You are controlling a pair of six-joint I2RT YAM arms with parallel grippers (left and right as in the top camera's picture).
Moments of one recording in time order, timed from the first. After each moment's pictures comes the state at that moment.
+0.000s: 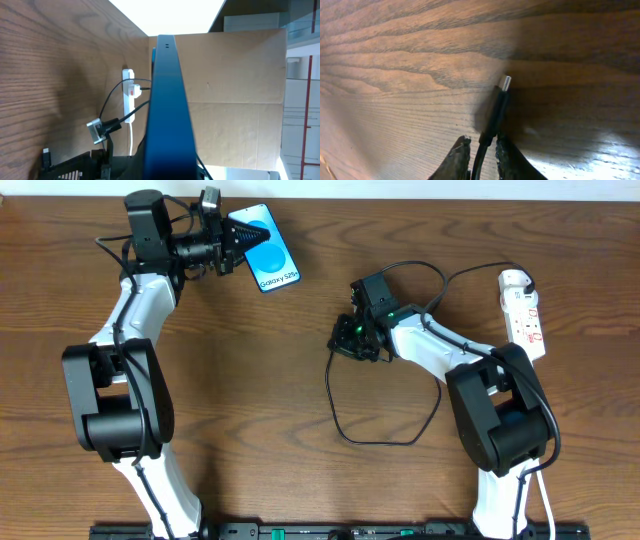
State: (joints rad) left arm 0.09 2.05 1.49 0.14 1.33 -1.06; right arm 0.47 2.08 1.30 -0.35 -0.39 0.80
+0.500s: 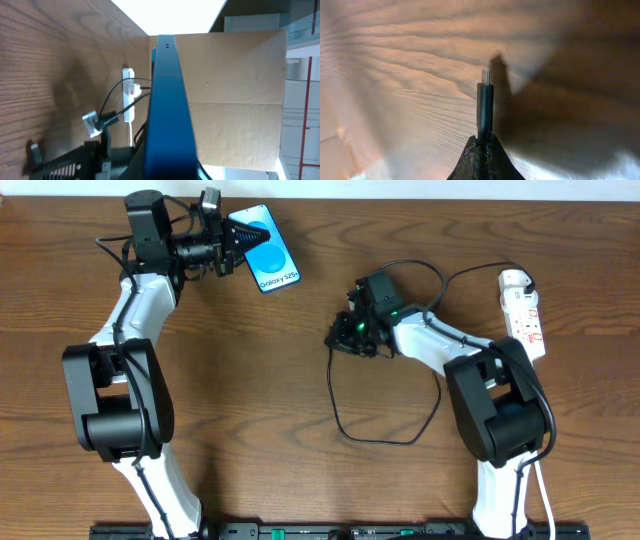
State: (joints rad) left arm 0.09 2.05 1.49 0.12 1.33 -1.06; right arm 0.42 2.12 1.30 -0.24 -0.56 0.70
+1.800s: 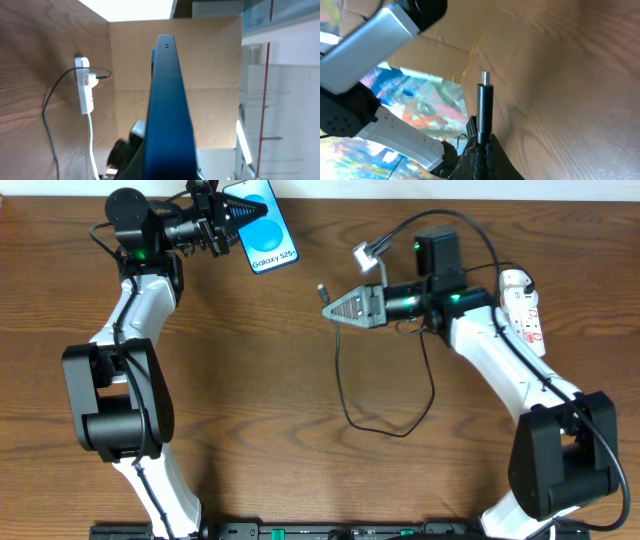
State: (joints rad) left arm 0.09 2.05 1.48 0.88 1.42 -1.82; right arm 0.32 1.79 1.30 -0.25 -1.22 0.41
